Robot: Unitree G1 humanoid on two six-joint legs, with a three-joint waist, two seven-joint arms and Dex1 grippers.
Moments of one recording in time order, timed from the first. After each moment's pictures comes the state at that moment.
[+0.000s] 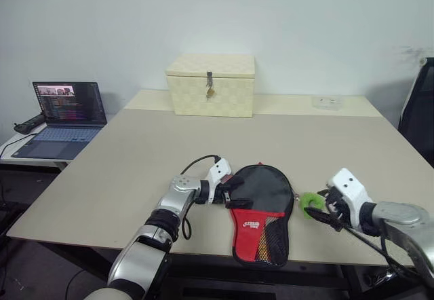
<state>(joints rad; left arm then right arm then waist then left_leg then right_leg) -0.86 0.24 -0.19 0.92 -0.04 -0.07 -1.13 -0.19 -0.79 0.00 -0.47 0.30 0.87 0.68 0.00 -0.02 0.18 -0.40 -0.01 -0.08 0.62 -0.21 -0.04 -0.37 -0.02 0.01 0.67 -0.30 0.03</state>
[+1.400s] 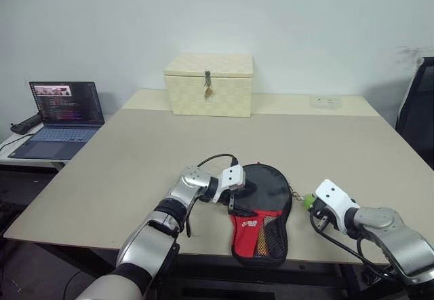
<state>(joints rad) -0.99 0.21 -0.27 1.13 0.06 -0.39 -1.28 -0.21 -0.78 0.11 -0.35 0.11 0.83 0.62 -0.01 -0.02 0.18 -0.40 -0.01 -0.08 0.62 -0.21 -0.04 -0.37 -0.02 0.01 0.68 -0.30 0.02</state>
